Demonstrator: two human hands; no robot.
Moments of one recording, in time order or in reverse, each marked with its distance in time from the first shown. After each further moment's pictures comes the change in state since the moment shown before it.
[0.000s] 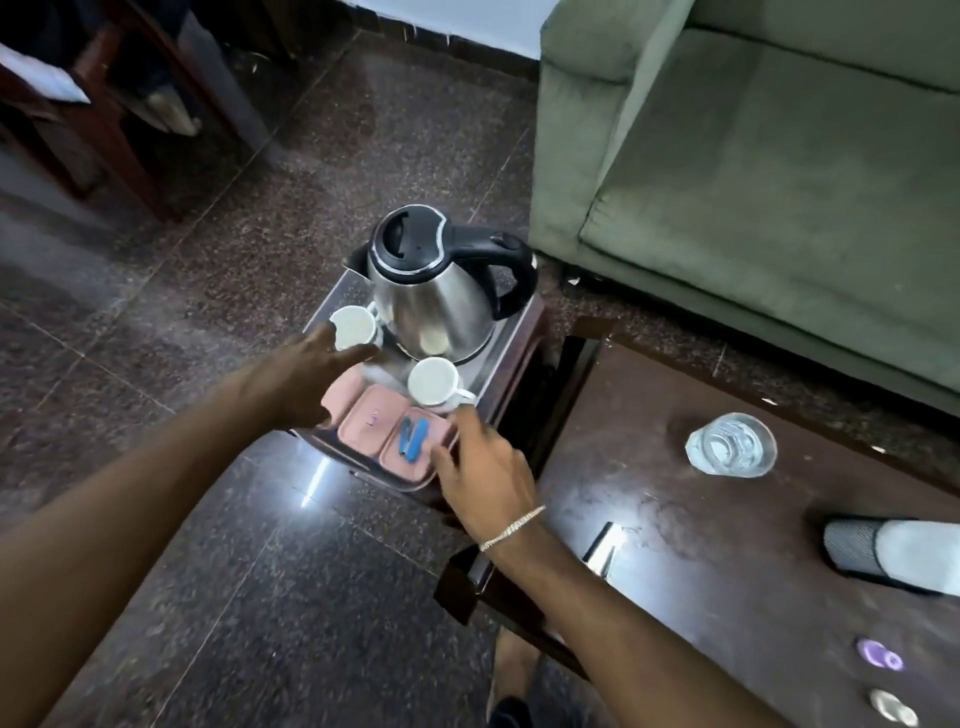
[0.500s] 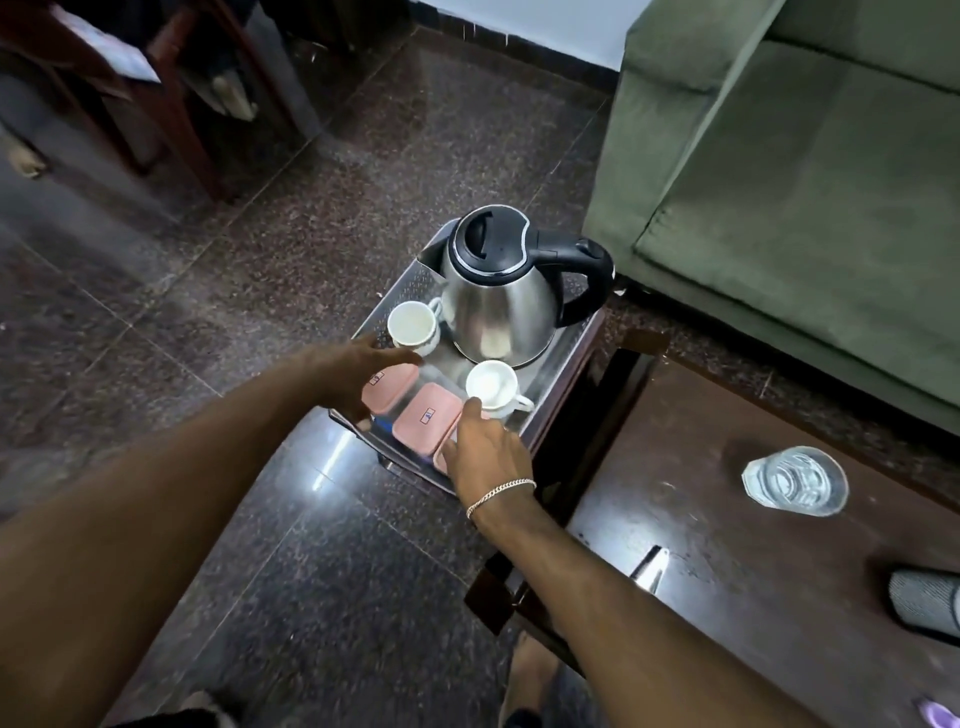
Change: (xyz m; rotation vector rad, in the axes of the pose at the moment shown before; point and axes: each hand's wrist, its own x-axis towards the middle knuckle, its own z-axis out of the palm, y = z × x) left_hand 0.034 -0.054 0.041 -0.168 -0.211 0.003; right_hand 0.043 -0.036 0.051 -0.229 -0.180 0.090
